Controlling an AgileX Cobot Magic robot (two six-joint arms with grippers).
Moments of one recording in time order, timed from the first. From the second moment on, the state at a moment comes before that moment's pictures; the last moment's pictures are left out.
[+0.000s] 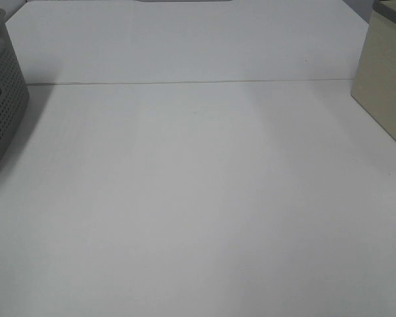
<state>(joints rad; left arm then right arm) 0.04 -0.01 -0.52 -0.01 1.08 0.08 -0.03 0.00 -0.46 0.15 1.12 -0.17</state>
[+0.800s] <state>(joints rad) 0.04 -0.01 -0.52 -0.01 1.08 0.08 -0.03 0.00 -0.46 0.15 1.12 -0.17</state>
